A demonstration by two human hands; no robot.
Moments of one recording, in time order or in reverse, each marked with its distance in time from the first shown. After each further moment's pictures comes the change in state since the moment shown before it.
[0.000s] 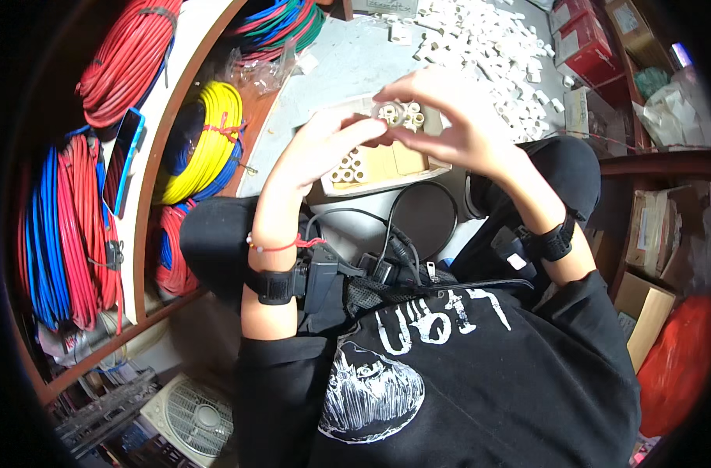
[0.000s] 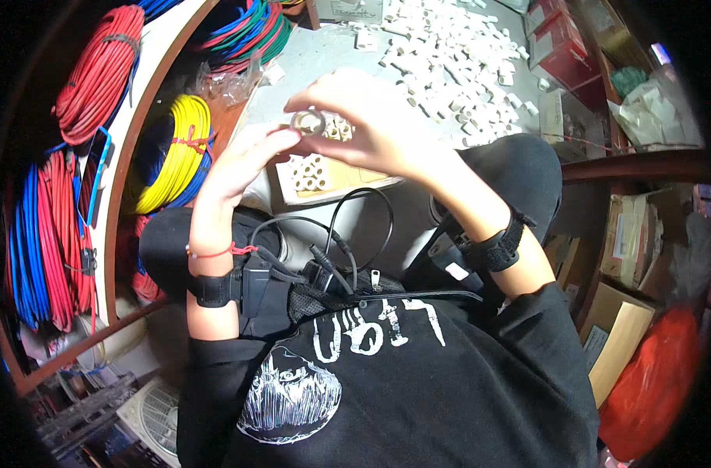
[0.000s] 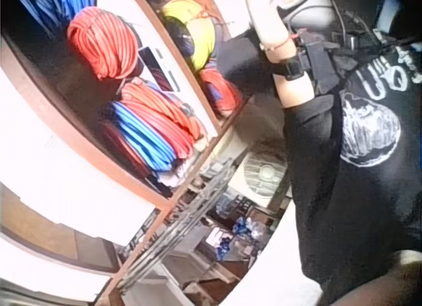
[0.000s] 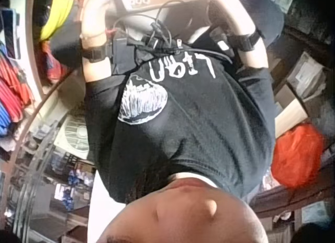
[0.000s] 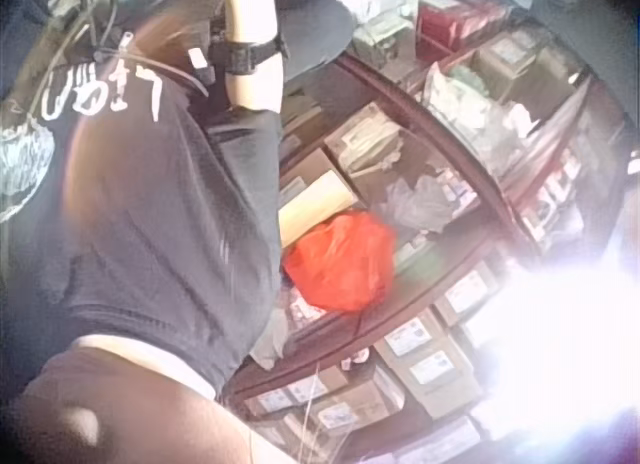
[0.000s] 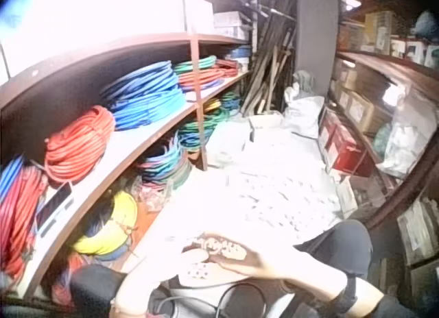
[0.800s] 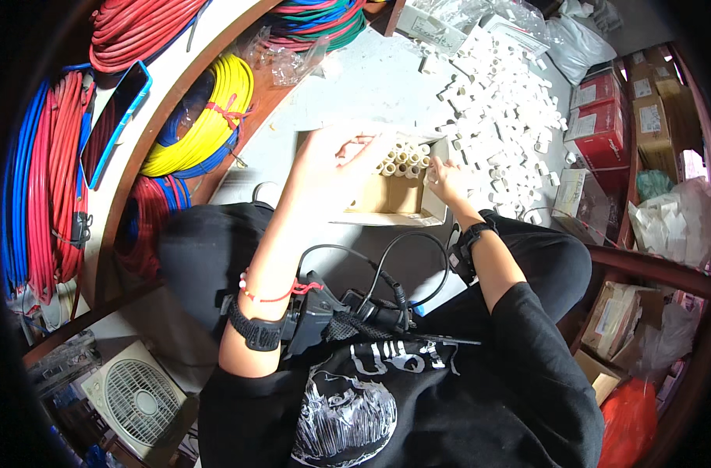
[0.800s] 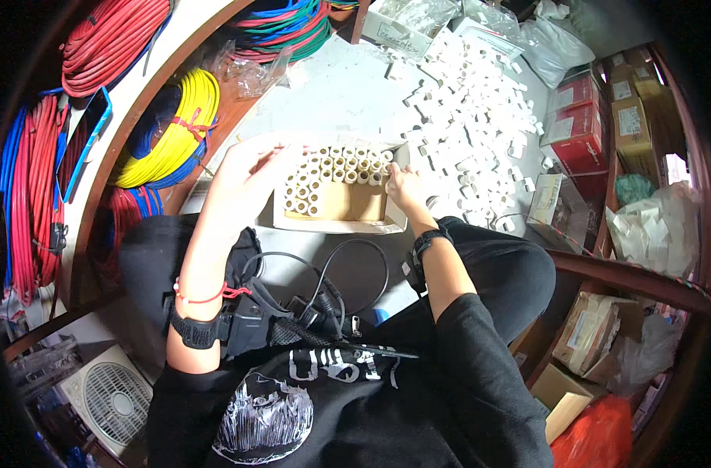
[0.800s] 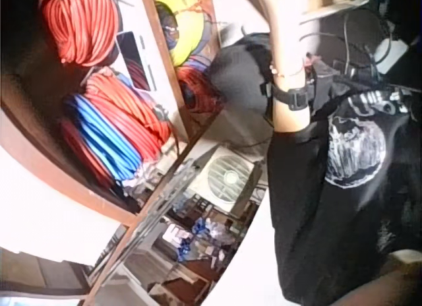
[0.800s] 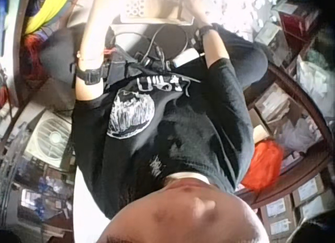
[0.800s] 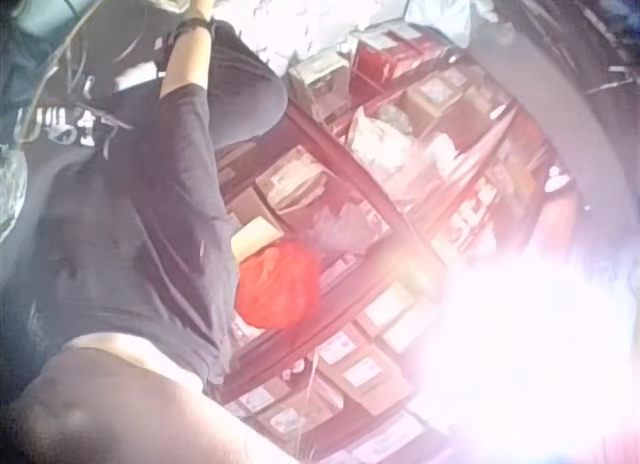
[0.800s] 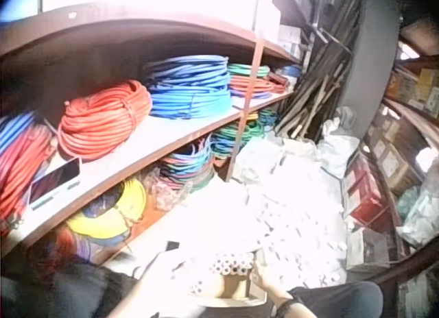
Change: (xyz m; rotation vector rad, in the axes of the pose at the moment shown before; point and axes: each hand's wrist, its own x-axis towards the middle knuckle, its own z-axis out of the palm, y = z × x) left_hand -0.007 0.003 -0.005 -0.047 0.451 0.178; right_hand -0.145 0.185 0.132 -0.518 -0.493 0.603
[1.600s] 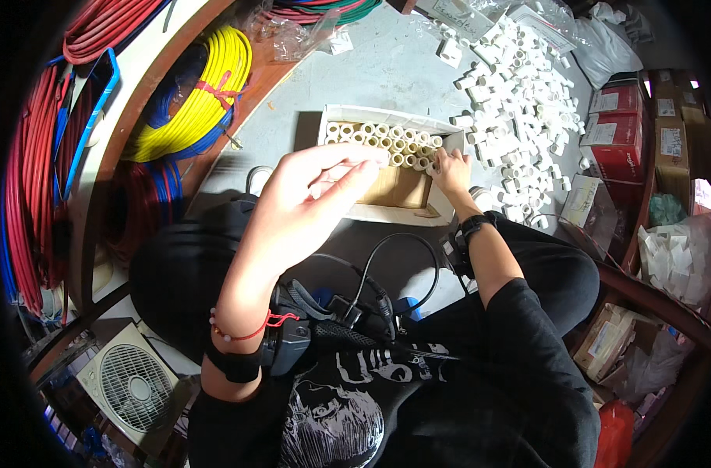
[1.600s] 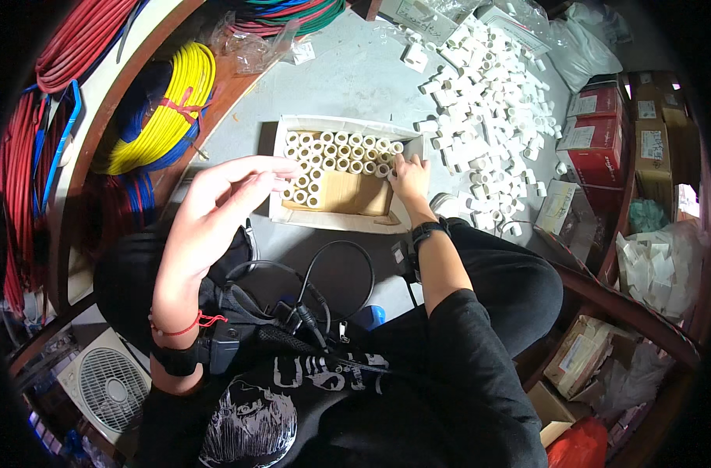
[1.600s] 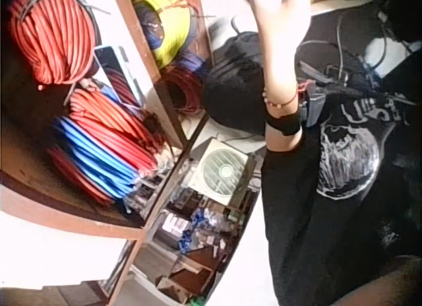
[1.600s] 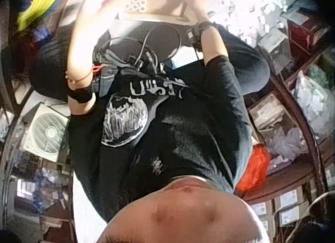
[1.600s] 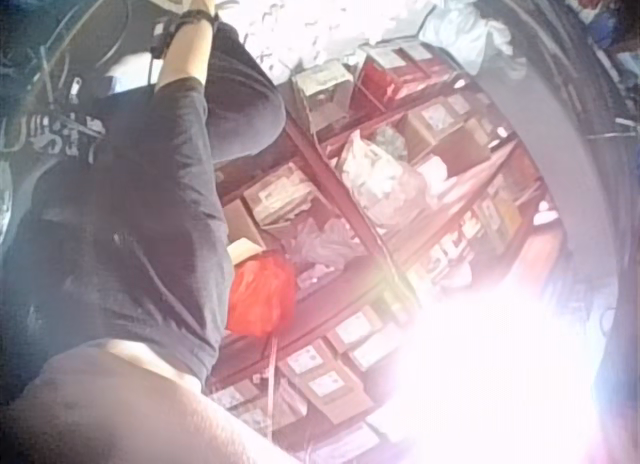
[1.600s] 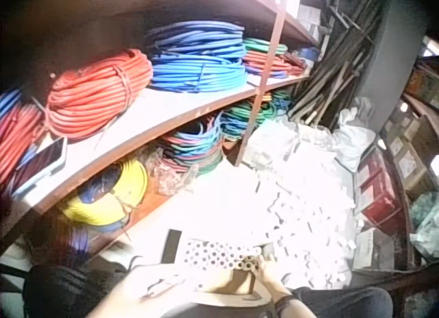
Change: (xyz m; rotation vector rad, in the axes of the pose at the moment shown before) left_hand -0.007 -0.008 -0.020 -0.021 -0.029 -0.240; right_hand 0.021 -0.004 0.019 -0.125 -0.067 0.044
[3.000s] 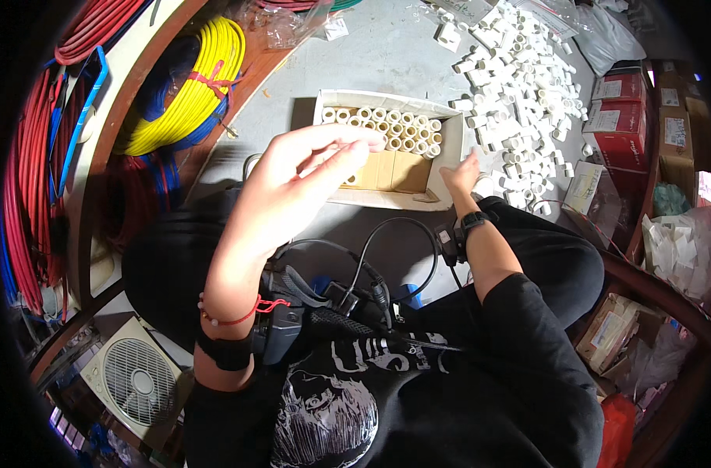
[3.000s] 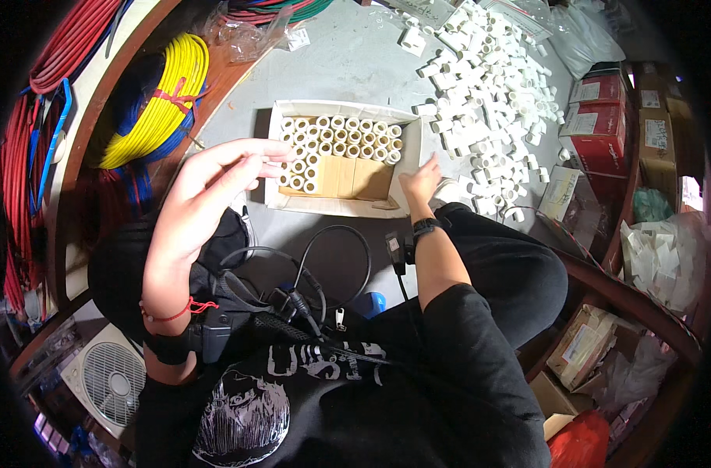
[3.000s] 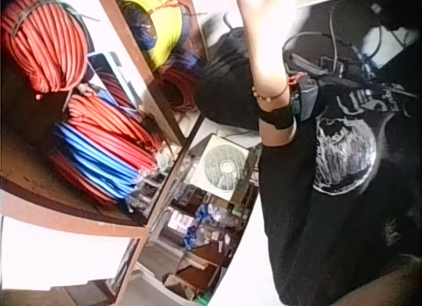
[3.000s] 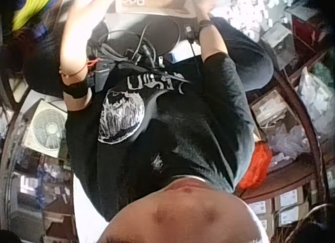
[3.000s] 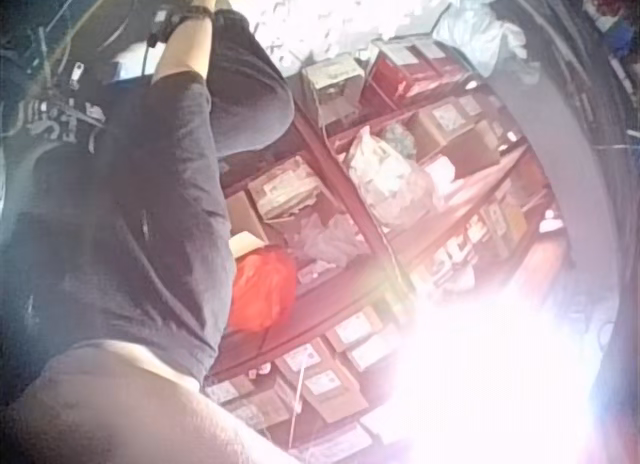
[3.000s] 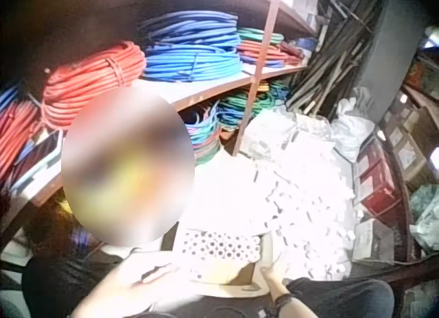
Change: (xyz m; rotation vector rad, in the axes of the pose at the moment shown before) left_hand 0.002 0.003 0.002 0.009 -0.044 0.057; right_hand -0.033 0.009 0.023 0.492 0.156 0.632
